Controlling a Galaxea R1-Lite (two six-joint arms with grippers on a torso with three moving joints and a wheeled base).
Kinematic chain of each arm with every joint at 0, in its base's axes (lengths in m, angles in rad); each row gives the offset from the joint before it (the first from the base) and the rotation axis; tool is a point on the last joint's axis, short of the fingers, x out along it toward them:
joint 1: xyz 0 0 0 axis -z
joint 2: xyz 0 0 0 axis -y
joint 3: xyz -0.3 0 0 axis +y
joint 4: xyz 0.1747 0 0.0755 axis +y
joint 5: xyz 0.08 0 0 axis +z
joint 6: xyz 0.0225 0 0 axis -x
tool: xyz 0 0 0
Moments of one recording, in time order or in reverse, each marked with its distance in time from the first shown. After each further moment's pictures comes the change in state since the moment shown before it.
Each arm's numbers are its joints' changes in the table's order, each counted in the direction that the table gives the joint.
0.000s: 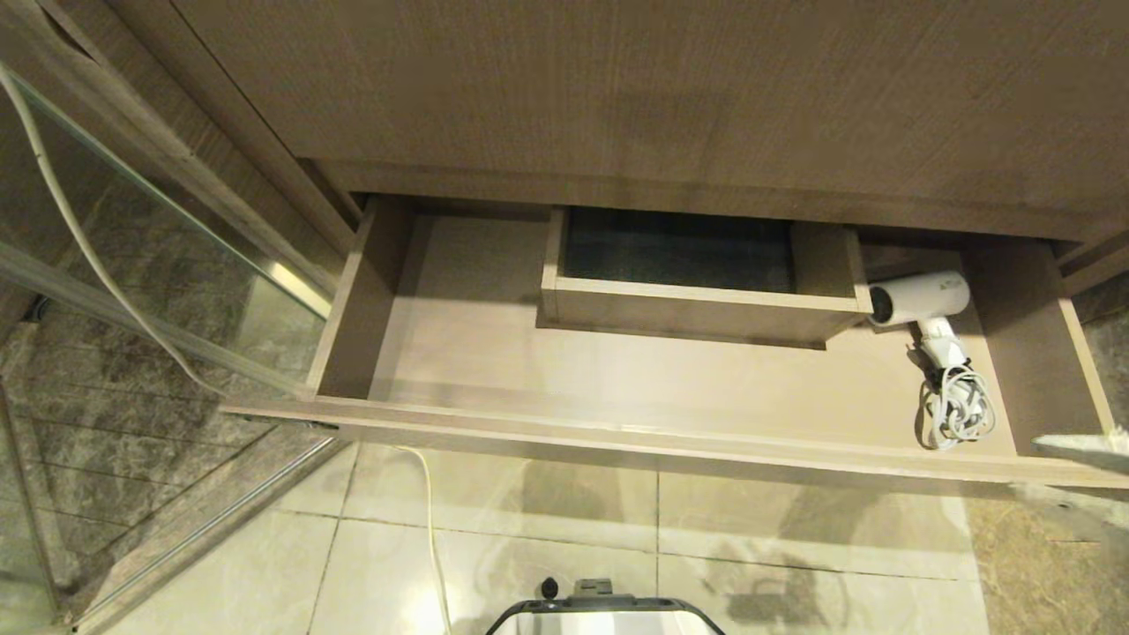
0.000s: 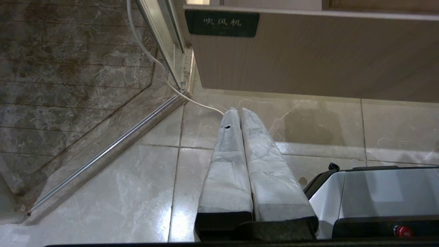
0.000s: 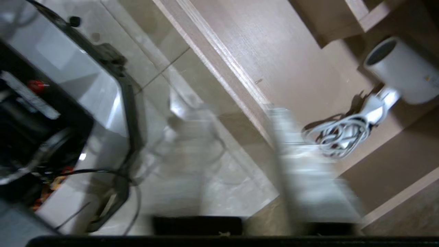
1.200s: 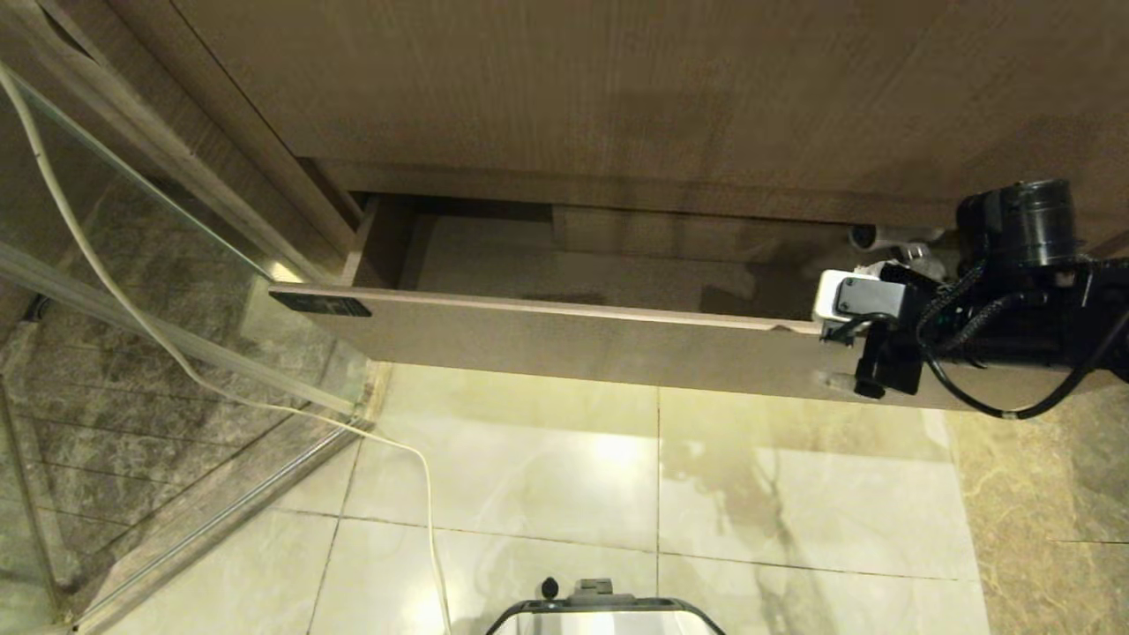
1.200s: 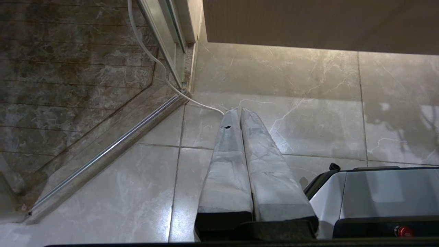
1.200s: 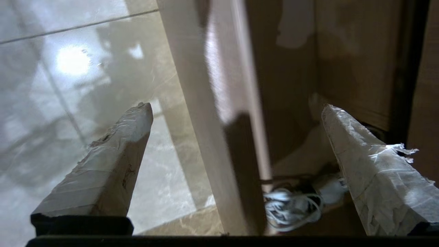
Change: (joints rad) left arm 0.000 0.000 0.000 0.000 0.000 0.000; right arm -0.003 -0.731 -0.351 -0.366 -0.093 0.546
